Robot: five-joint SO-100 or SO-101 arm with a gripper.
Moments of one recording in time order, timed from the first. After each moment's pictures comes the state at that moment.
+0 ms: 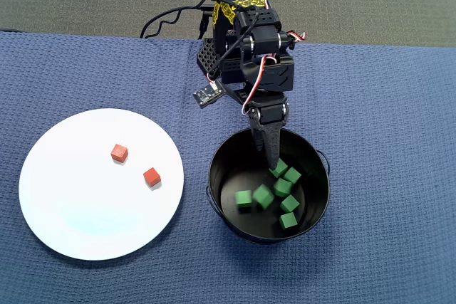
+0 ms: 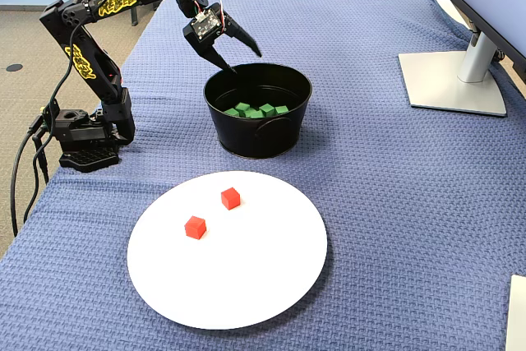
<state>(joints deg) -12.1 111.8 96.7 67.0 -11.1</state>
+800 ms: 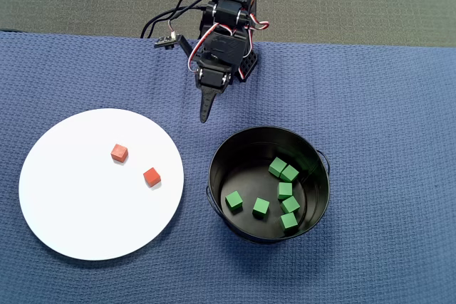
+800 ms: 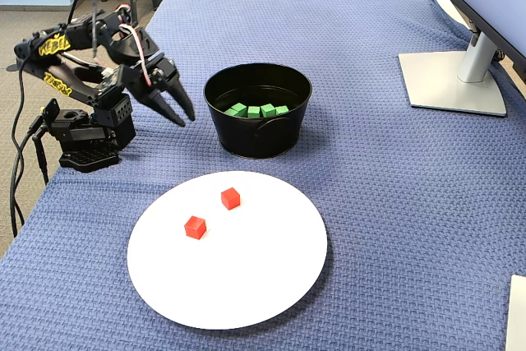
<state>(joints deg) 13.3 165.9 147.9 65.2 -9.1</state>
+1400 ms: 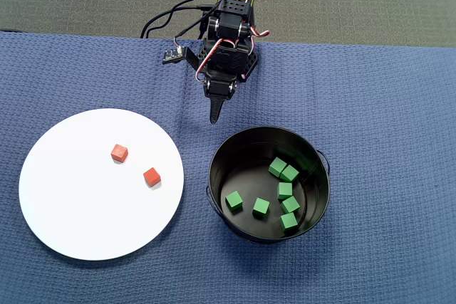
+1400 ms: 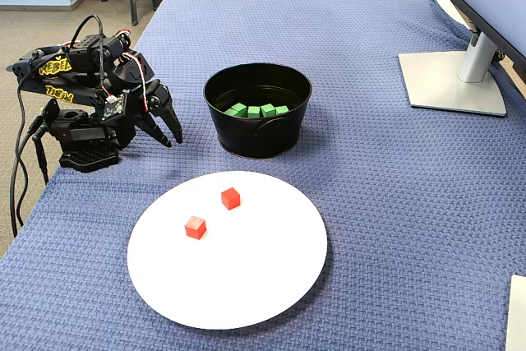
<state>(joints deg) 9.4 174.6 163.8 70.2 -10.8</state>
